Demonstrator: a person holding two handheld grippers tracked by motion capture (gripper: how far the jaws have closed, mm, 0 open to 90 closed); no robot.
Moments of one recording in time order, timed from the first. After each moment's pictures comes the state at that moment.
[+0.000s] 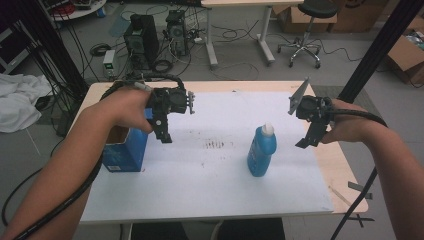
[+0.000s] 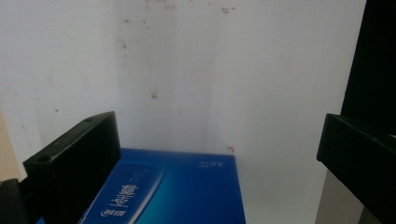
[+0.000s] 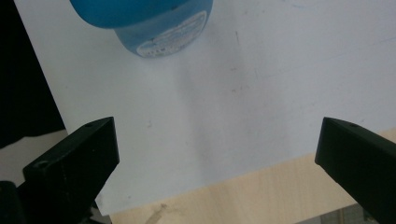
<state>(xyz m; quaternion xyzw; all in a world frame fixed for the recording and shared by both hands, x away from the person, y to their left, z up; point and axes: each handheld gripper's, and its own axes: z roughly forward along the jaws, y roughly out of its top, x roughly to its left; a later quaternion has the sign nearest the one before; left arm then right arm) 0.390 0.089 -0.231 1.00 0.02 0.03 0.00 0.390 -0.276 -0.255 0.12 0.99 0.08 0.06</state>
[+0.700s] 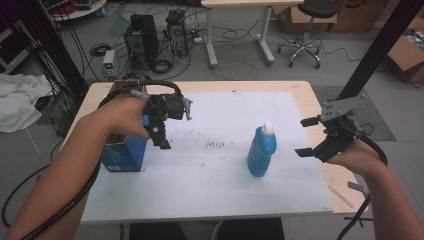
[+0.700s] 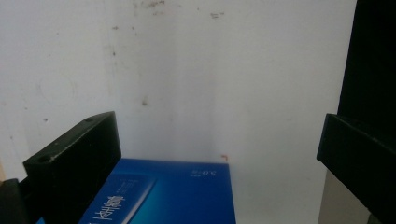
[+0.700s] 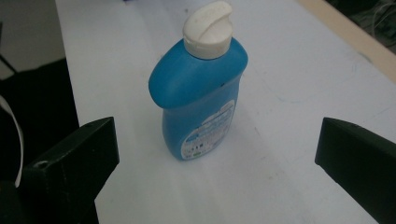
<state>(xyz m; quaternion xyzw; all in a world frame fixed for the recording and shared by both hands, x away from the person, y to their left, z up) 0.378 0.097 -0.241 1.00 0.02 0.03 0.03 0.338 -0.327 -0.277 0.18 0.90 0.40 0.08</state>
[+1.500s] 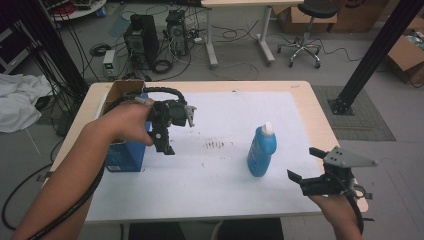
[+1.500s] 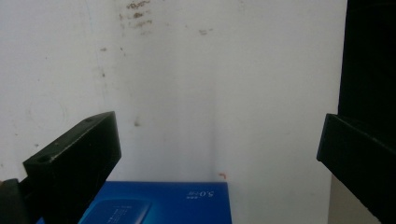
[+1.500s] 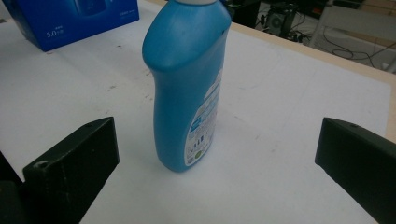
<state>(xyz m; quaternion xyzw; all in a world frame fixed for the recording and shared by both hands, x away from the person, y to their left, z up) 0.372 0.091 -0.255 1.00 -0.01 0.03 0.05 0.246 -0.316 -0.348 0.35 0.78 0.47 0.23</state>
